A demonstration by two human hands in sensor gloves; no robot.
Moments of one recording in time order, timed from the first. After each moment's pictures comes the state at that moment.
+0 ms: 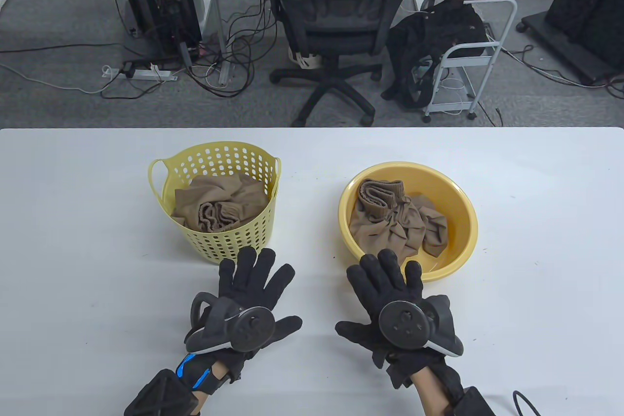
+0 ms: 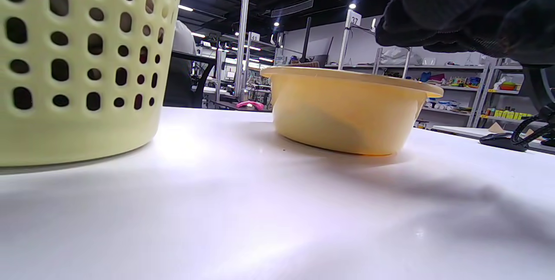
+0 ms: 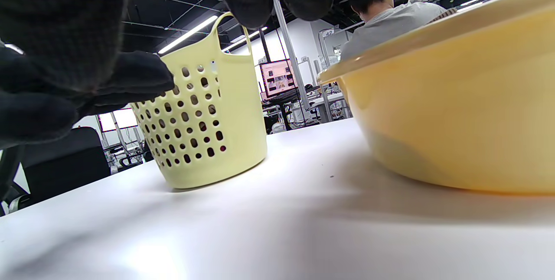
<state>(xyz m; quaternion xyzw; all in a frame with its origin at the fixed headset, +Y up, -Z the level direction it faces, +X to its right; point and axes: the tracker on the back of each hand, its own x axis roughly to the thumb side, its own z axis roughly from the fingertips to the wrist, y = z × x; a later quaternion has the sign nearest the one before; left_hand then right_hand) -0.151 -0.682 -0.255 0.01 -0.30 0.05 0.95 0.116 -0.676 -0.250 0.24 -0.08 0.95 0.19</state>
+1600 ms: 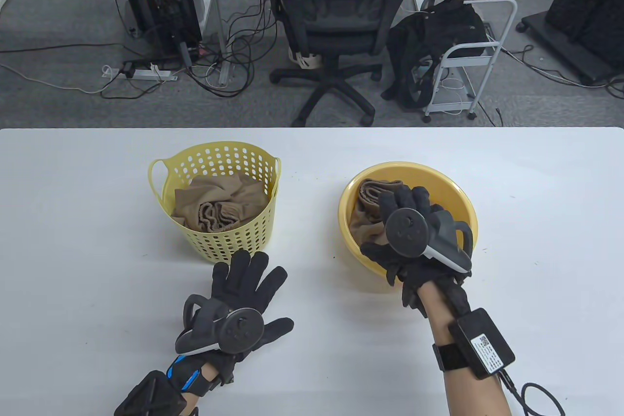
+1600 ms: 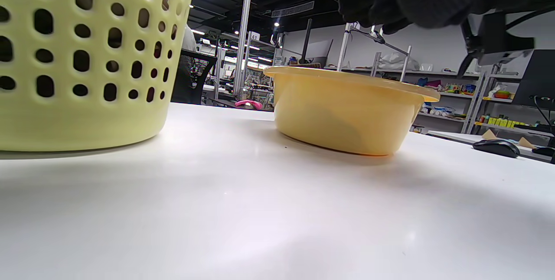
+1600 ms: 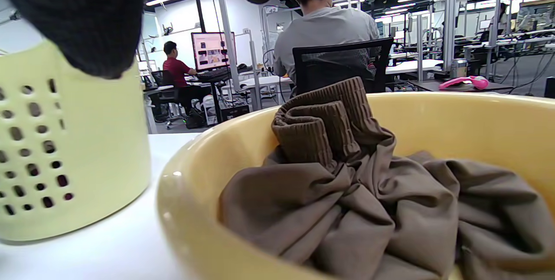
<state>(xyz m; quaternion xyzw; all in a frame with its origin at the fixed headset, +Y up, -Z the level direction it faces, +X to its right) -0.165 -0.688 -0.253 0.01 -0.30 0.06 0.95 0.136 -0.609 -0.355 0.12 -0.03 0.99 0.09</state>
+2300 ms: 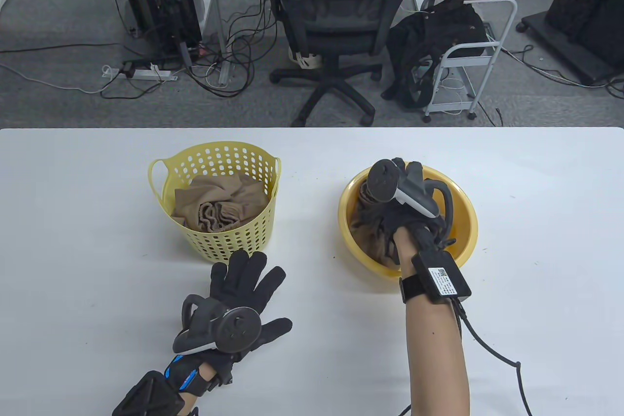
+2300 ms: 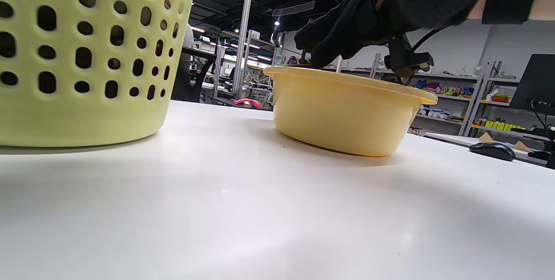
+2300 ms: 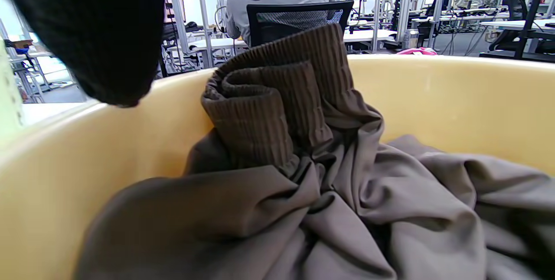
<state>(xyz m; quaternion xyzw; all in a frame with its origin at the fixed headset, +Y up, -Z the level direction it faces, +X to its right) -0.169 -0.688 -0.254 0.01 -0.30 0.07 0.95 0.128 -0.634 -0.443 0.04 0.04 1.00 0.05</state>
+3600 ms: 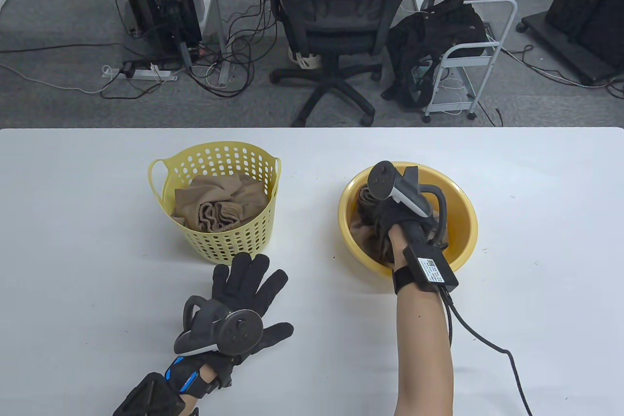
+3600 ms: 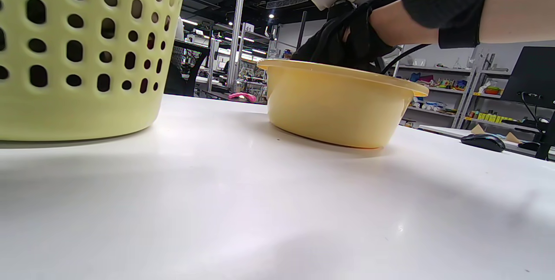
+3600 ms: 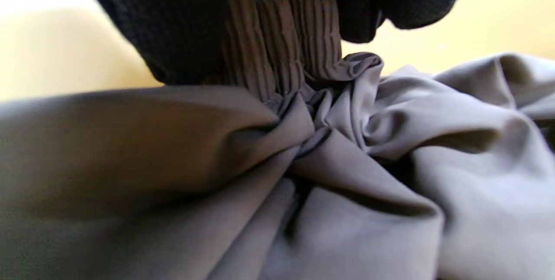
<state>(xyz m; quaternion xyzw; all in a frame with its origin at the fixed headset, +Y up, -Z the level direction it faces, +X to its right) -0.166 -0.689 -0.251 0.00 -0.31 0.06 0.95 0.133 -0.678 -0.467 0.00 0.06 1.00 0.07</state>
